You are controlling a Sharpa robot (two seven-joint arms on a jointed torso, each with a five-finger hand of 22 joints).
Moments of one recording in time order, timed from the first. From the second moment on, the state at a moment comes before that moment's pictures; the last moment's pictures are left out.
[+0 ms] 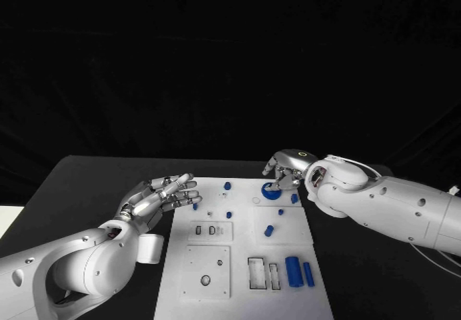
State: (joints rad) left arm 1.14 -0.96 0.00 1.80 0.13 -0.39 0.47; left_hand 1.40 -0.02 0.06 0.10 0.12 0.97 0.24 0.07 0.06 1.05 0.18 0.07 0.07 1.13 0.12 0.14 0.16 0.17 0.99 0.22 0.26 0.09; right arm 1.23 -0.82 0.06 1.39 -1.61 -0.23 -0.17; right_hand 1.24 -0.18 0.22 0.05 0.17 1.01 0.12 0.07 0.07 1.45 0.02 0.35 0.32 1.47 -0.05 1.41 1.19 0.10 1.43 0.05 1.36 1.14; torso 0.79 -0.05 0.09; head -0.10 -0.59
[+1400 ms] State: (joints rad) left arm 1.14 -0.96 0.00 1.80 0.13 -0.39 0.46; left_hand 1.40 -0.02 0.06 0.10 0.12 0.97 0.24 0.07 0.07 1.05 0.18 0.07 0.07 1.13 0.12 0.14 0.16 0.17 0.99 0.22 0.26 0.08; right arm 1.22 -0.79 0.07 1.33 -1.56 -0.14 -0.24; right_hand 1.37 -0.11 0.10 0.20 0.18 1.03 0.12 0.10 0.08 1.46 0.03 1.25 1.31 1.46 -0.05 1.50 1.31 0.07 1.46 0.06 1.44 1.27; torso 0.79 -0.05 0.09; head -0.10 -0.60
